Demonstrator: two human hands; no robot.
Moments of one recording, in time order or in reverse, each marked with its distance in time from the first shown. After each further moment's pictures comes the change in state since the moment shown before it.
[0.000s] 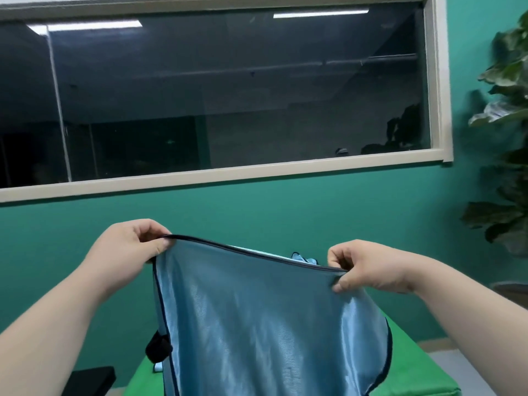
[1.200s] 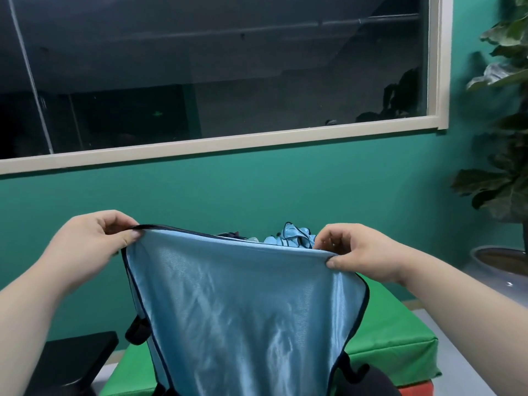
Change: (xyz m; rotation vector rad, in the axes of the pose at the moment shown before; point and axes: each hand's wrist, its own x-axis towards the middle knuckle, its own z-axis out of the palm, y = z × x) left_hand -0.013 -0.049 -0.006 0.077 0.021 -0.094; right_hand -0.020 0.021 0.035 0.087 0.134 -0.049
